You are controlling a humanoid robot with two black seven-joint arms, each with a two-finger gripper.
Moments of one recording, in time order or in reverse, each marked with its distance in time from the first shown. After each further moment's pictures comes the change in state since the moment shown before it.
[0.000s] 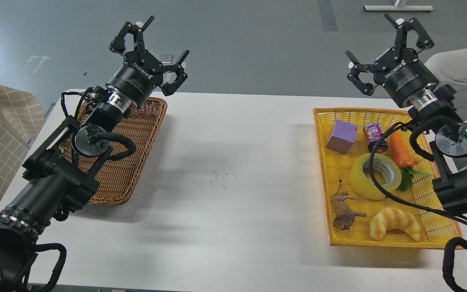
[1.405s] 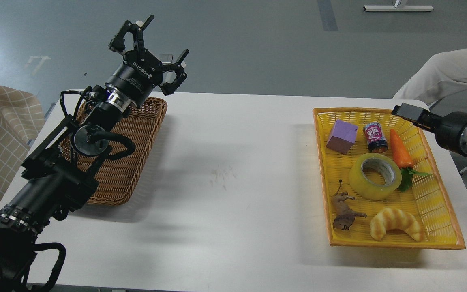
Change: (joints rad) left arm -0.003 0.005 0.001 -0.001 0.001 0.000 0.005; right arm -0.143 -0.462 -0.377 0.325 -1.206 0.000 -0.004
